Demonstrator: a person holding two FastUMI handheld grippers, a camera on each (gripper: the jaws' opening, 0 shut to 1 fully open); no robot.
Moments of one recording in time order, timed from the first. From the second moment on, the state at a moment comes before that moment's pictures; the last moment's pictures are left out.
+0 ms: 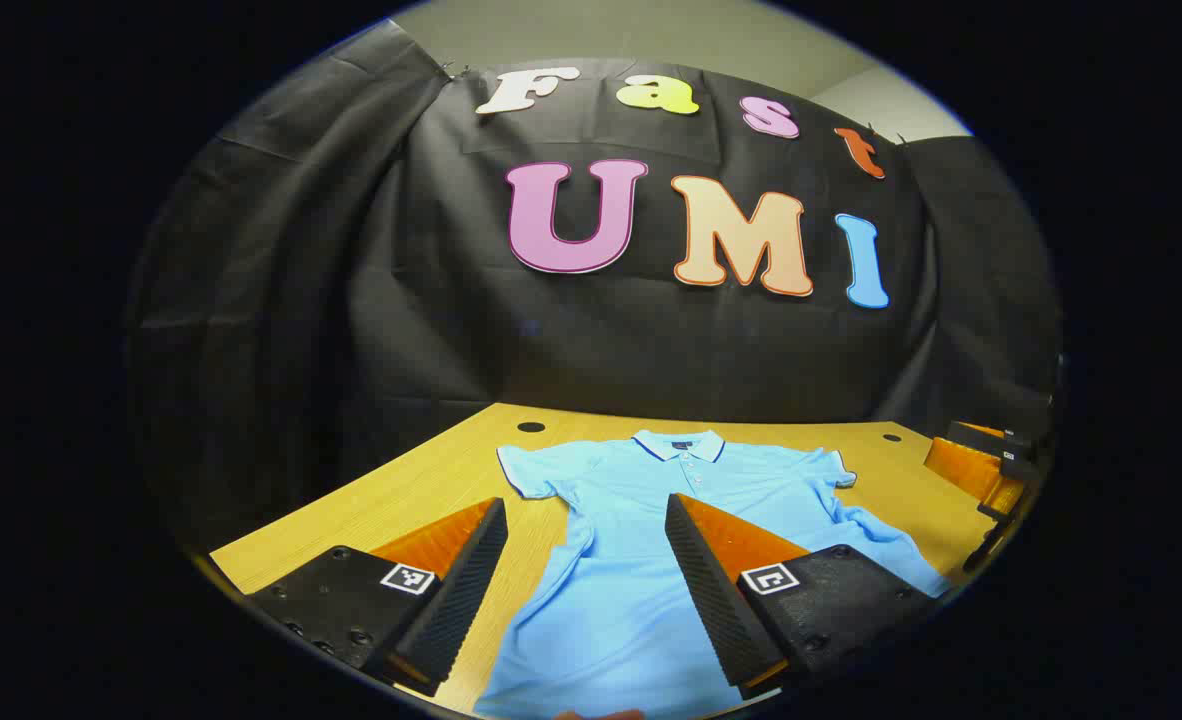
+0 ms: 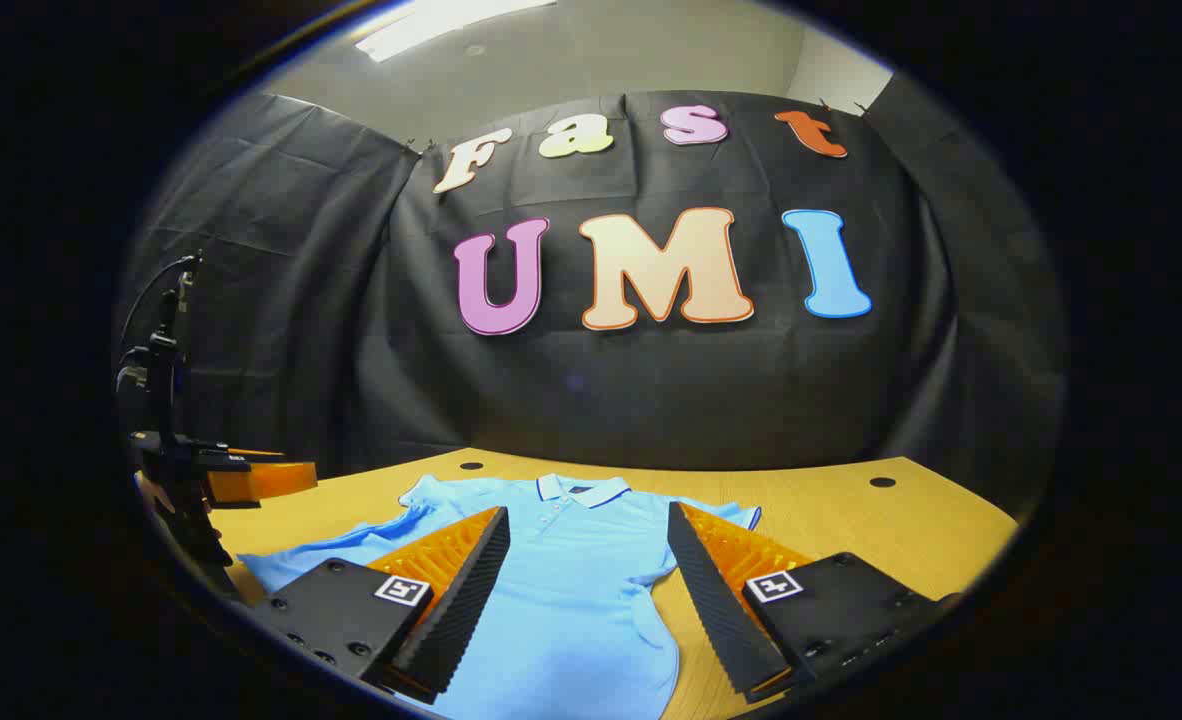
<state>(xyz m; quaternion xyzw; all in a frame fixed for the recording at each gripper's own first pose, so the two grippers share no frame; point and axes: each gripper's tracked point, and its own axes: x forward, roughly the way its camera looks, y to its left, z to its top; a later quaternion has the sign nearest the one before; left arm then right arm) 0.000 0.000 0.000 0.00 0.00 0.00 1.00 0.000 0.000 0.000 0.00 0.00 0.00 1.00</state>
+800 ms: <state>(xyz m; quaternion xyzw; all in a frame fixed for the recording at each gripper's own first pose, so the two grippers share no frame) 0.001 0.004 -0.002 0.00 0.01 0.01 1.00 -0.001 0.003 -0.003 0.01 0.01 0.00 1.00</state>
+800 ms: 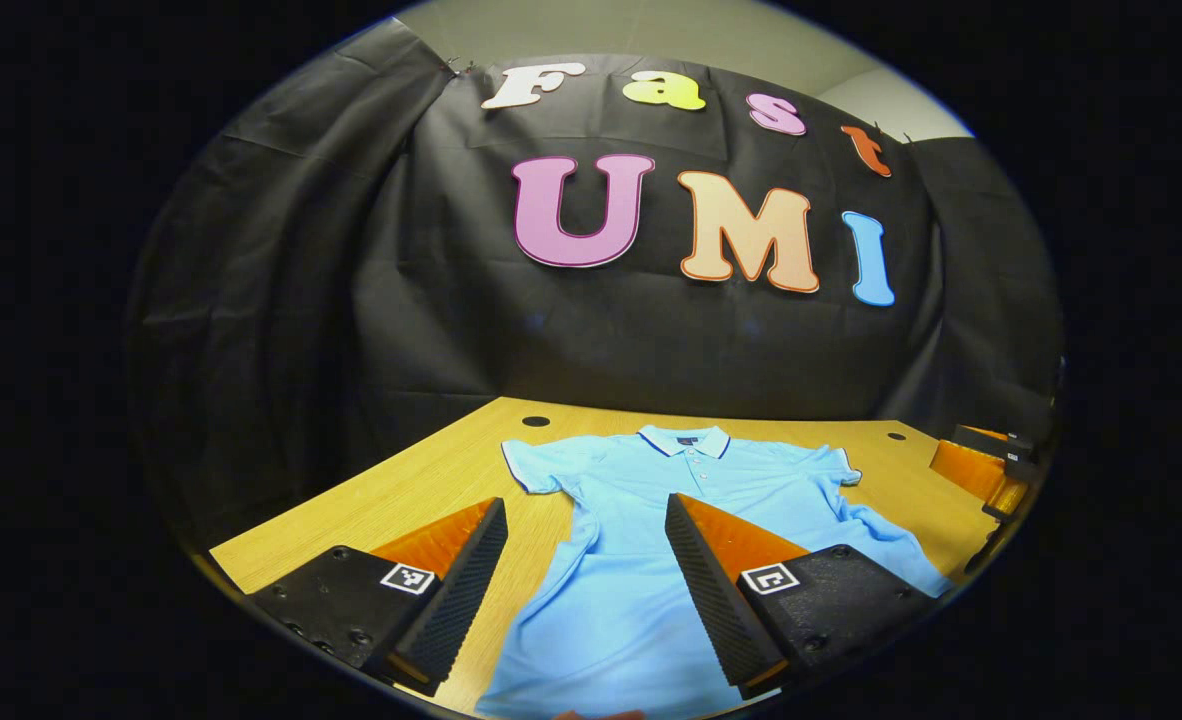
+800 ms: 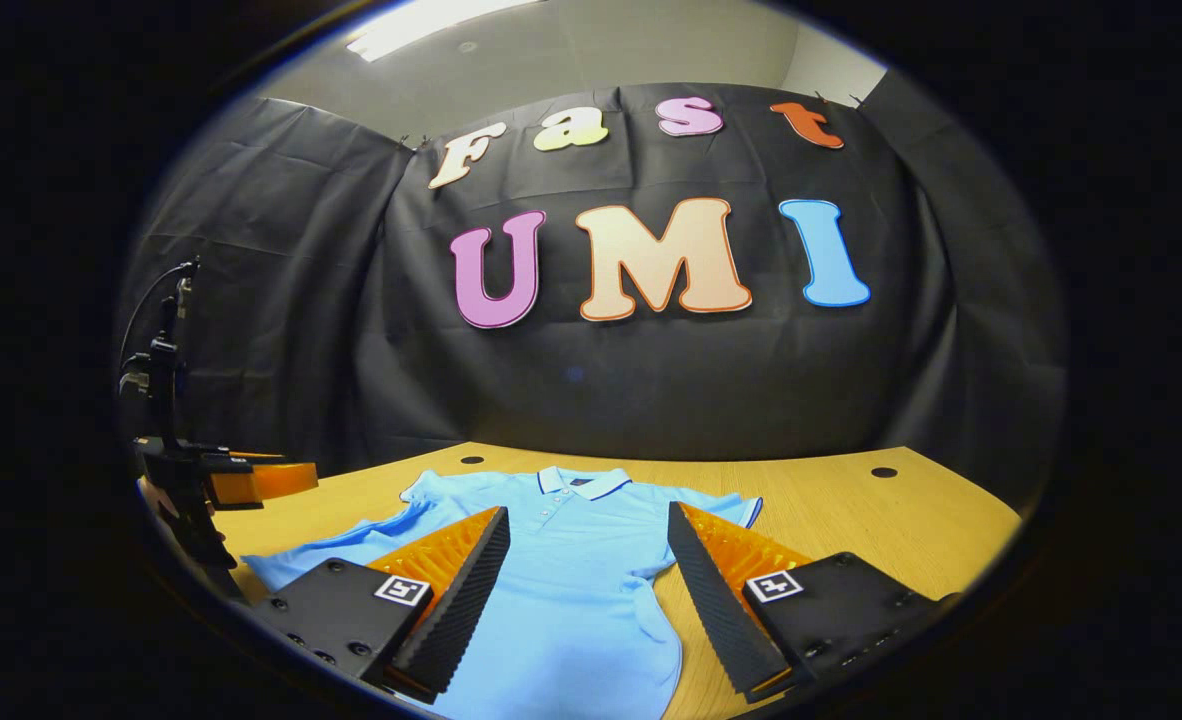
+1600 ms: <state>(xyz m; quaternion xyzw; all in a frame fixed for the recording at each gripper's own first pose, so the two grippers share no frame) 0.002 -0.002 -0.008 0.00 0.02 -0.02 1.00 0.014 -0.011 -0.011 -0.02 0.05 -0.02 1.00</state>
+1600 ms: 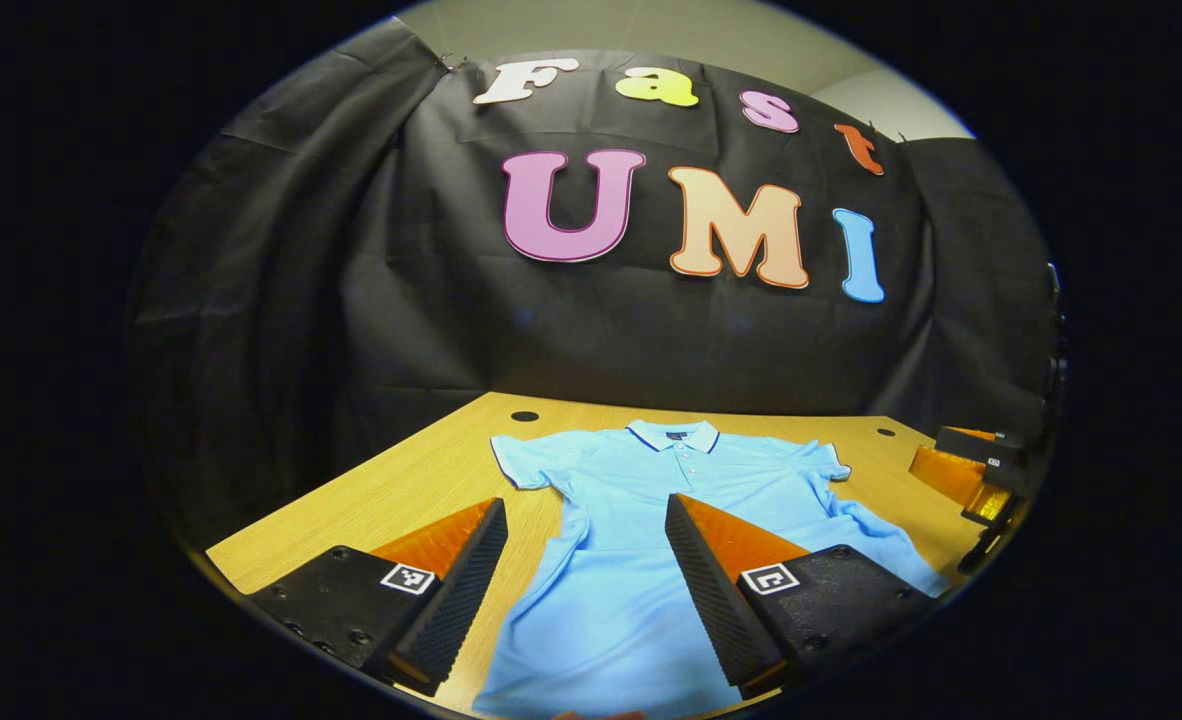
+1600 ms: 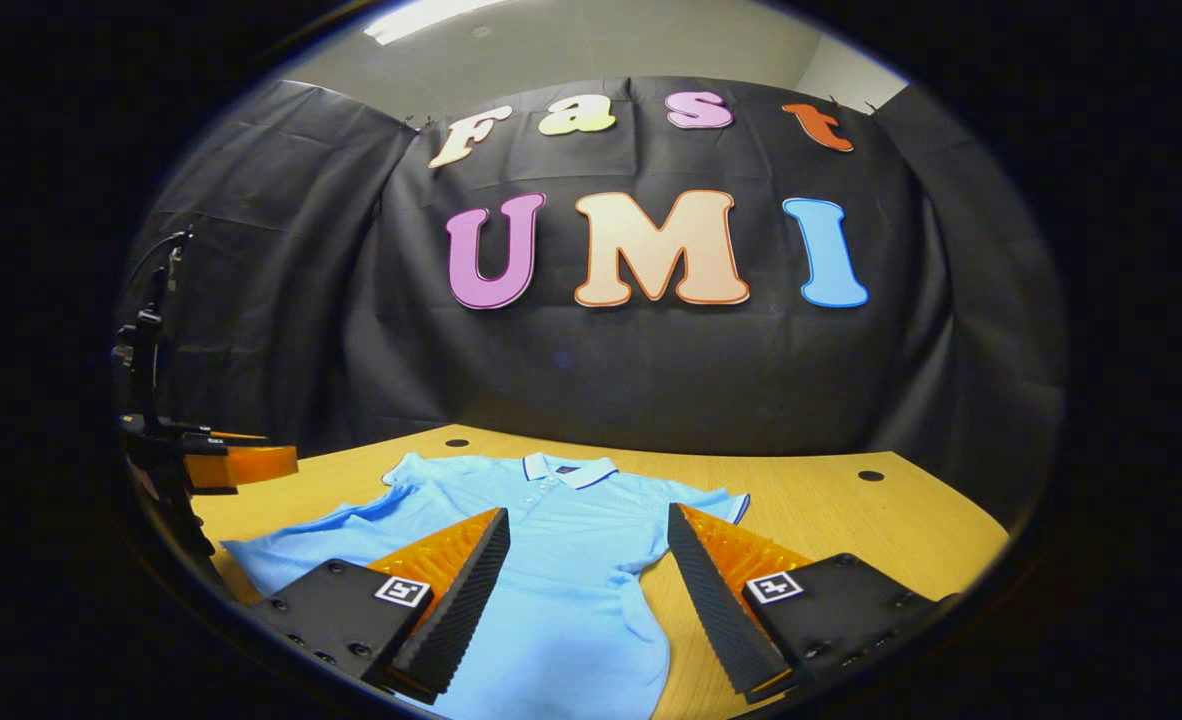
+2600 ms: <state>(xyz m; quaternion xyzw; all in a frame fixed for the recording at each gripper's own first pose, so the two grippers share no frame) -0.005 0.010 0.011 -0.03 0.01 -0.03 1.00 0.195 -0.173 -0.129 0.07 0.30 -0.17 0.94</state>
